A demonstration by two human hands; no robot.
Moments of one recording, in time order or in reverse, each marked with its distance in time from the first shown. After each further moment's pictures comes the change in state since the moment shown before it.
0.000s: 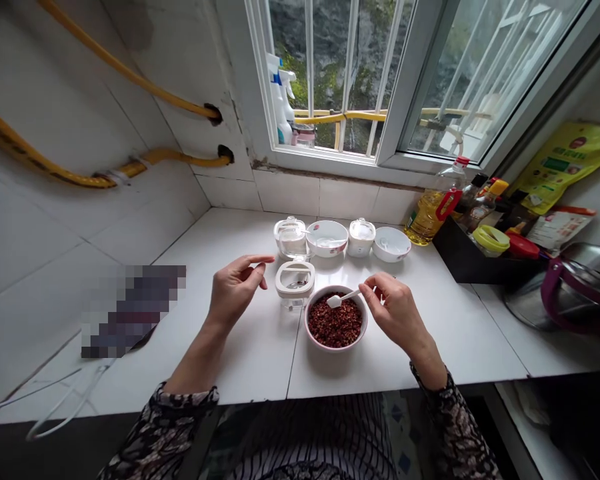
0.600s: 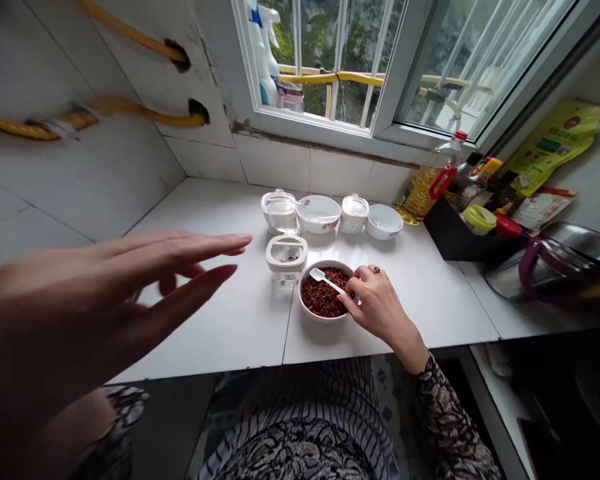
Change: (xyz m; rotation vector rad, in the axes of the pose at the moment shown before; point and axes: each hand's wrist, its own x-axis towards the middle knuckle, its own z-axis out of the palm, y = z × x) left_hand -0.037 0.119 -0.075 0.152 -0.153 0.359; right_hand -0.026 -0.007 0.016 -0.364 -0.298 -0.132
